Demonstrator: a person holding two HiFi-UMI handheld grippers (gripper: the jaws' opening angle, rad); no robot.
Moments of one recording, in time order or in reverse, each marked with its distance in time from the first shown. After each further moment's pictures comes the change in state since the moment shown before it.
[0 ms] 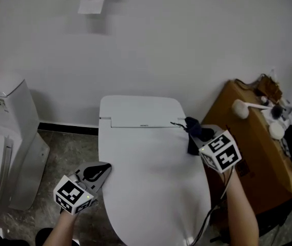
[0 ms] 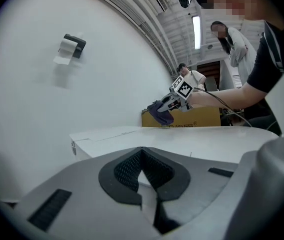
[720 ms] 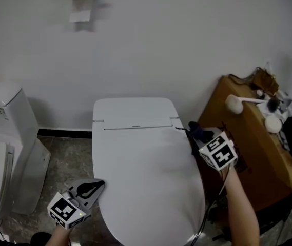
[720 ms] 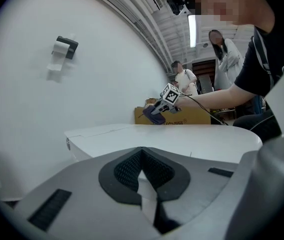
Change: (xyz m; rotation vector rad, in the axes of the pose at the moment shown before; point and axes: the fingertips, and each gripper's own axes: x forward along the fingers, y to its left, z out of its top) left arm -0.033 -0.049 -0.002 0.003 0.041 -0.040; right arm -0.001 -0.028 -0.064 0.019 0.079 -0.038
